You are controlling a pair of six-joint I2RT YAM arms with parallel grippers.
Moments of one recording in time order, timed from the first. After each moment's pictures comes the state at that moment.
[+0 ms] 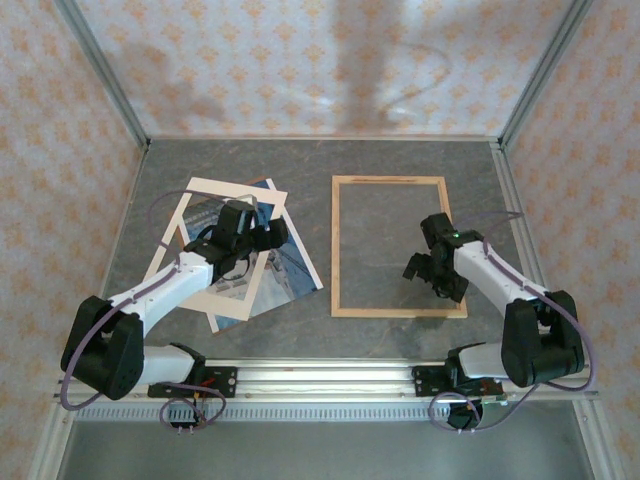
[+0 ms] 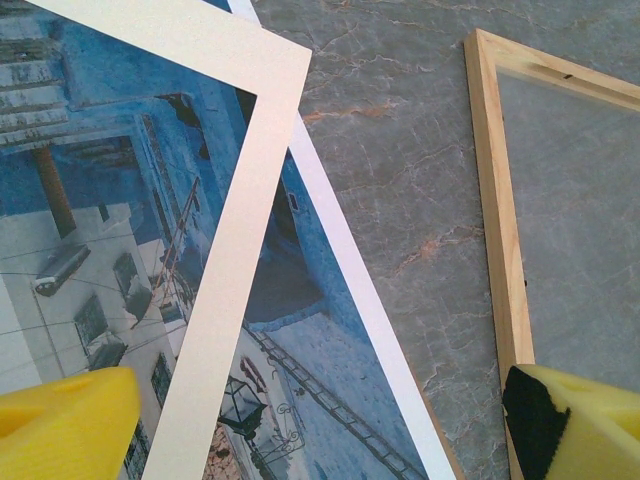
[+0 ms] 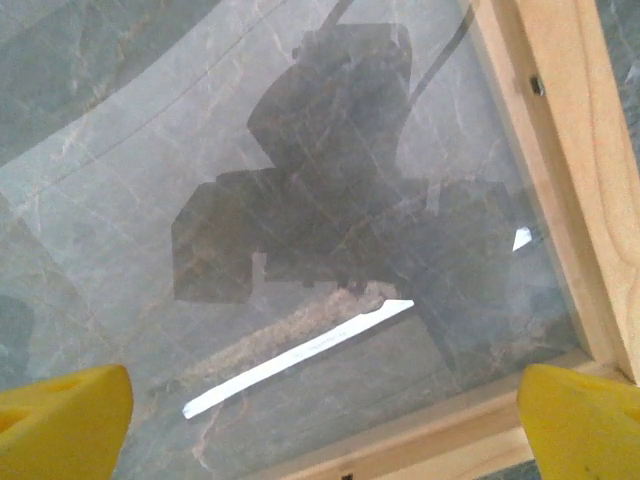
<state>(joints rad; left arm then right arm) -0.37 1.30 0.76 -0.21 -0.05 -0.57 0.22 1.33 0.79 -0.91 0.04 0.71</state>
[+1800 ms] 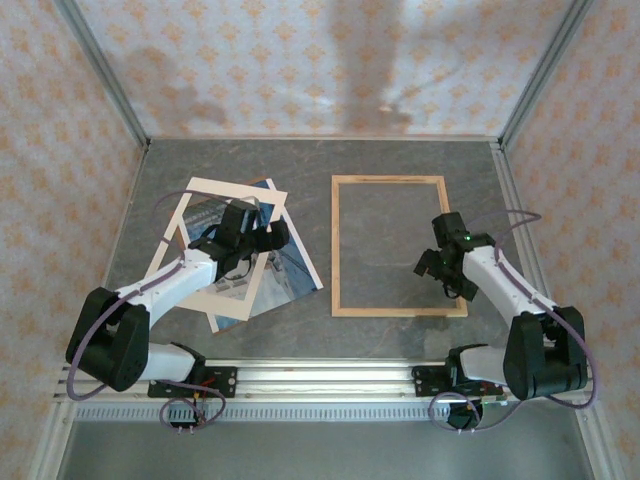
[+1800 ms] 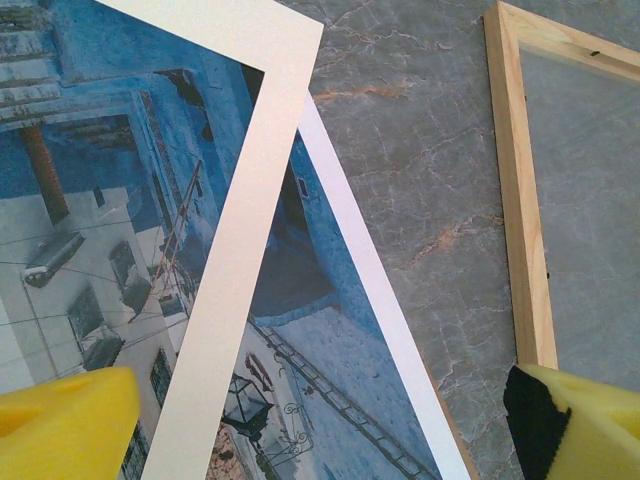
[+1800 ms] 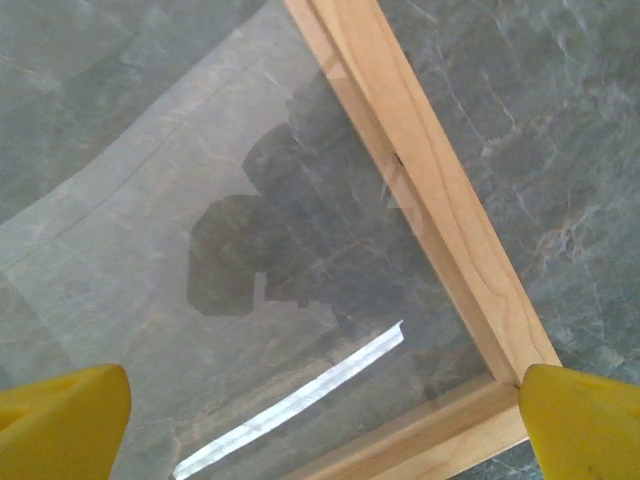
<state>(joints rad) -0.37 1.35 0.77 -0.20 -0.05 -0.57 0.15 1.27 0.77 -0.90 0.13 0.70</state>
